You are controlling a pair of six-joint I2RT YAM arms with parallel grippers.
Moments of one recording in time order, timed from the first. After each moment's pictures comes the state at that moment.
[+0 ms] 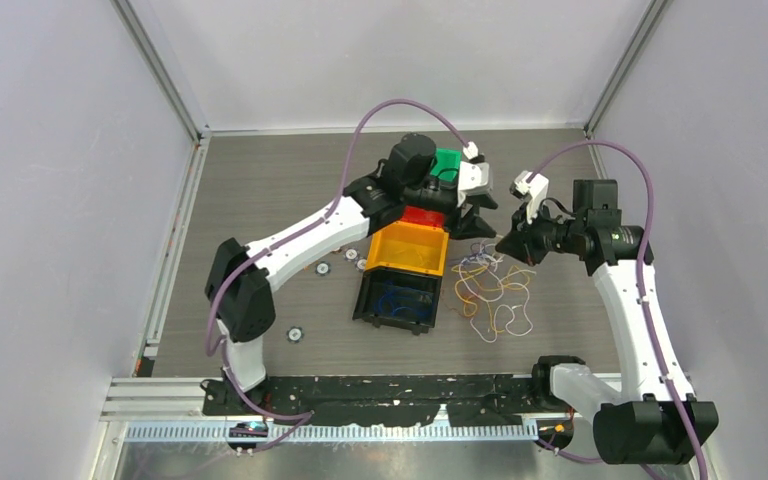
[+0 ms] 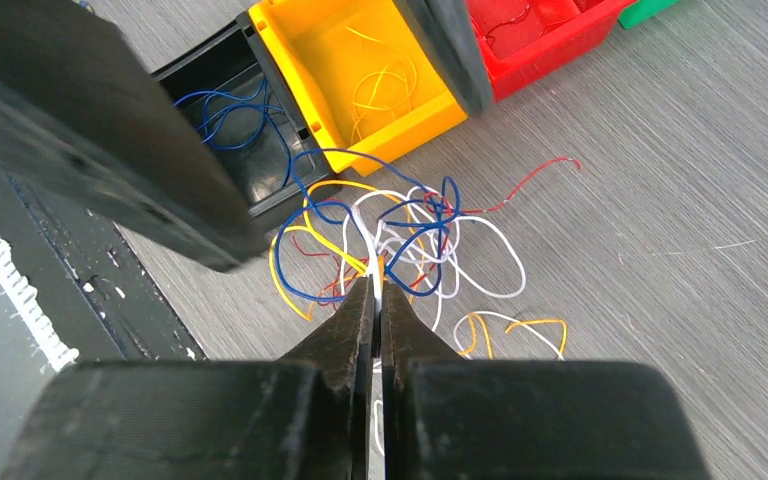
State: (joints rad) left arm -0.85 1.84 1.69 -0.11 0.82 0.31; right arm -0.02 1.04 1.08 -0.90 -0.76 -0.52
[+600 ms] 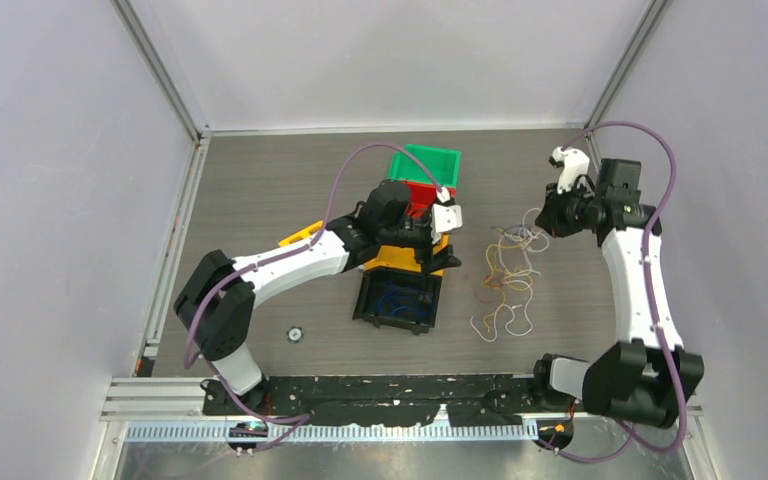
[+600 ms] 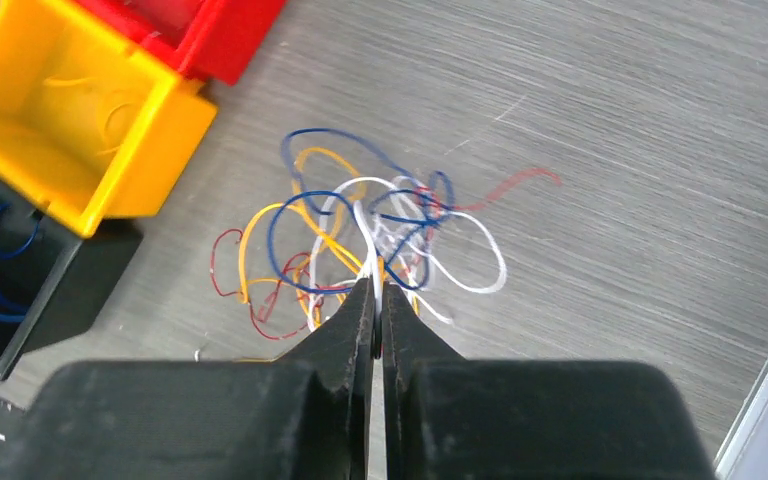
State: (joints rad) left arm -0.86 1.69 1.22 0.08 0.60 0.35; right arm -0.19 1.17 1.11 -0.77 -0.50 -0.38
